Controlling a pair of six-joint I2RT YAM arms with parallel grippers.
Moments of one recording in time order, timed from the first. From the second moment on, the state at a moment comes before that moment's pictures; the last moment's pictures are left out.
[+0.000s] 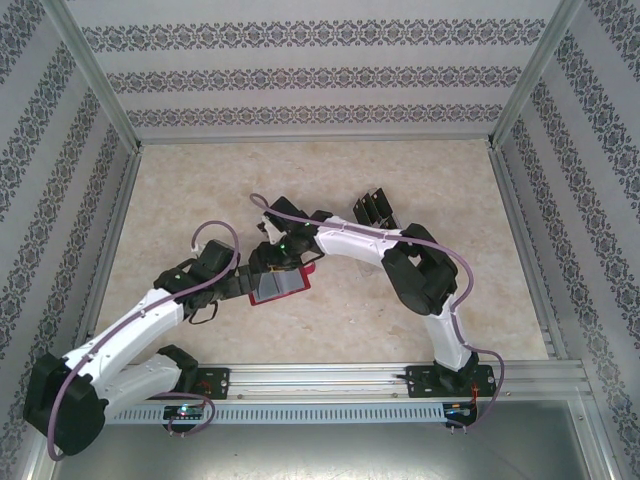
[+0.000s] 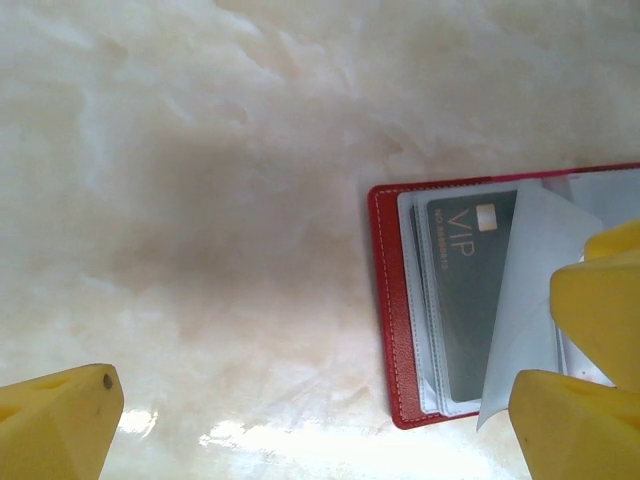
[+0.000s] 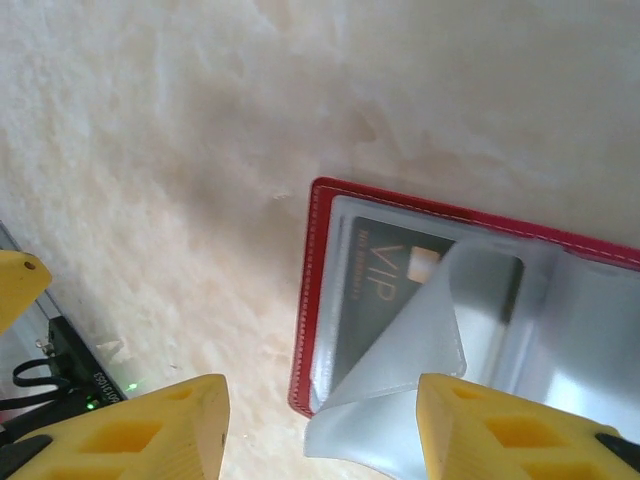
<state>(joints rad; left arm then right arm) -0.48 0.98 0.63 -0.74 -0.22 -0.72 0.87 2.10 1.58 -0.50 -0.49 0.63</state>
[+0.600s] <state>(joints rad) -0.47 0.93 0.64 -0.80 -0.27 -0.76 0.88 2.27 1.82 -0.62 -0.54 0.62</state>
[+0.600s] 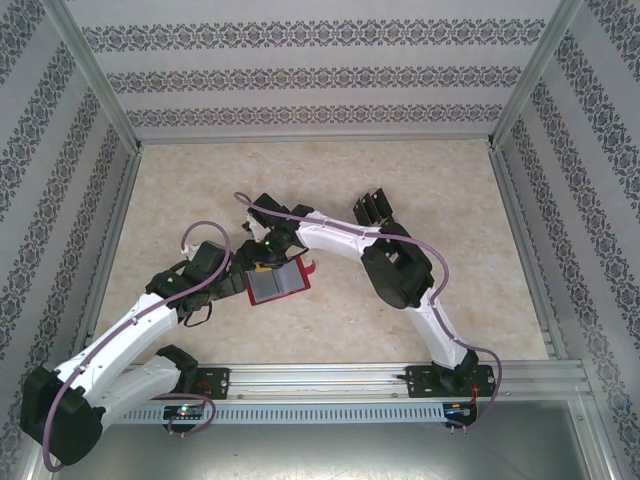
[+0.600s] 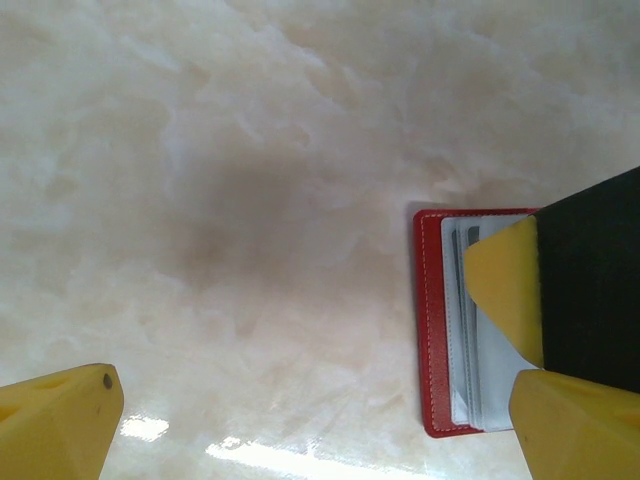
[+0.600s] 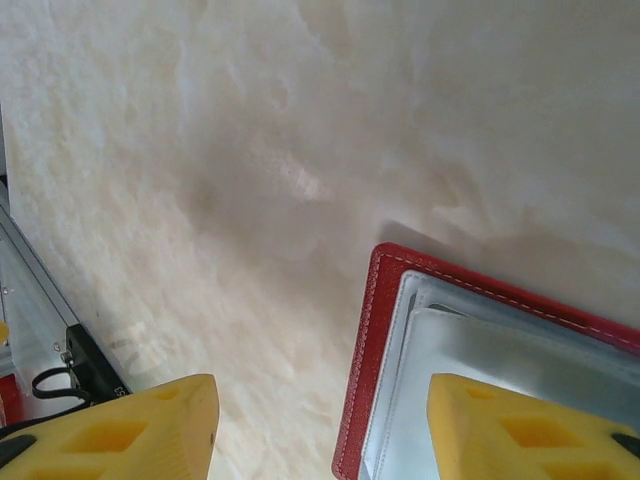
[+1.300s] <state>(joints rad) -0.47 1.29 0.65 -0.57 -0.17 -0.72 0.58 1.81 1.63 -0.83 -0.10 0.33</state>
